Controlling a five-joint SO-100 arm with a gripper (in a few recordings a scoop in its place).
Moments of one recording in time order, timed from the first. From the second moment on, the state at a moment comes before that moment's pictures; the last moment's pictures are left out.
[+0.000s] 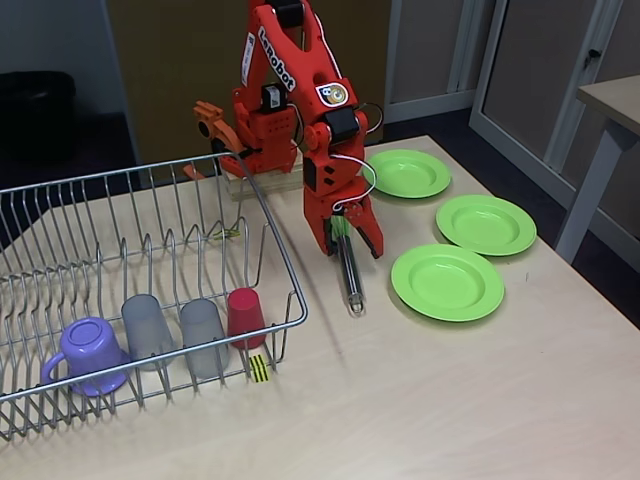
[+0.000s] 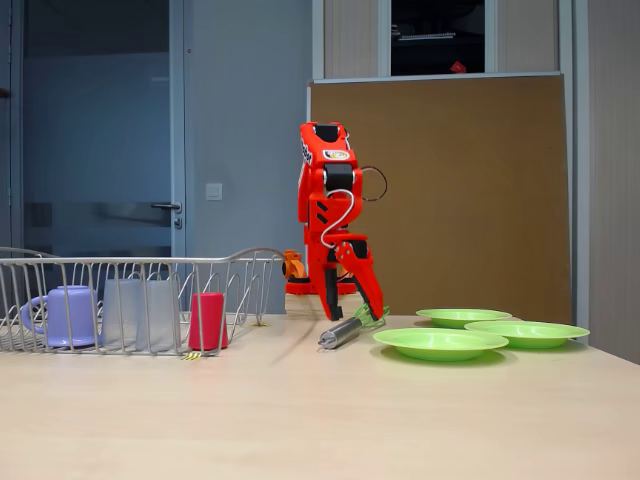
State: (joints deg) arm -14.7 83.1 121.0 49.5 -53.3
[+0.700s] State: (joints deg) arm -11.6 73.7 117.9 42.1 -52.8
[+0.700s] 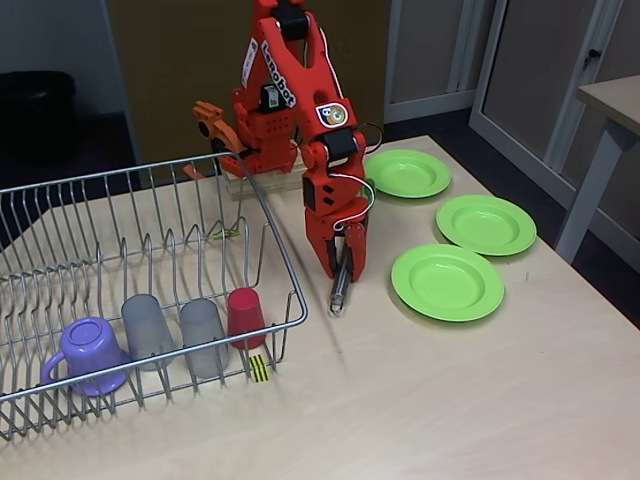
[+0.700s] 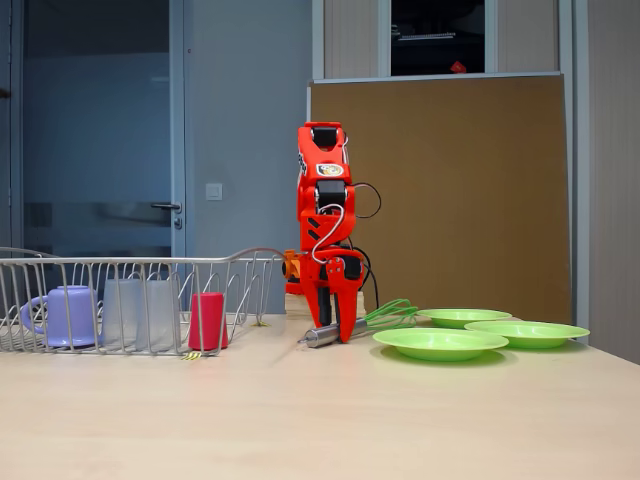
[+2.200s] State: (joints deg) arm 24.3 91.3 50.3 81.7 -55.7
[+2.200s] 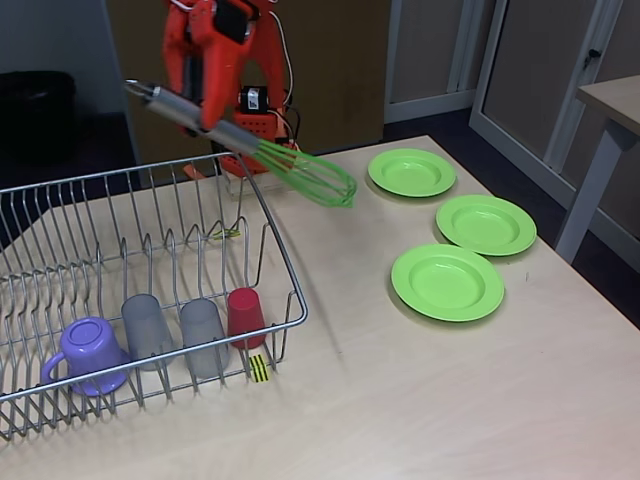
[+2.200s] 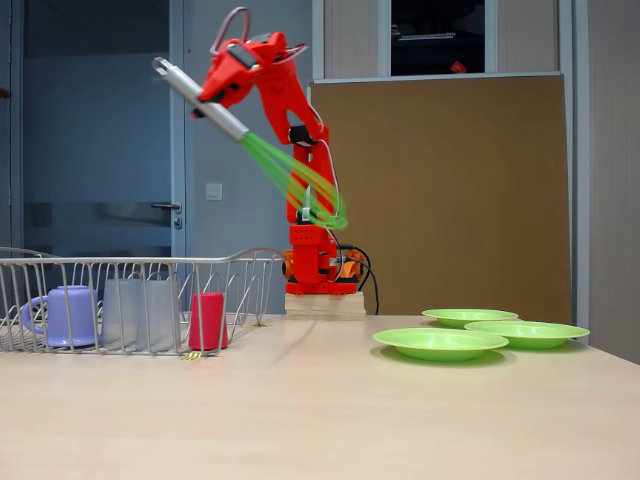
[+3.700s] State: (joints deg) arm 47.6 24.1 15.0 77.4 -60.6
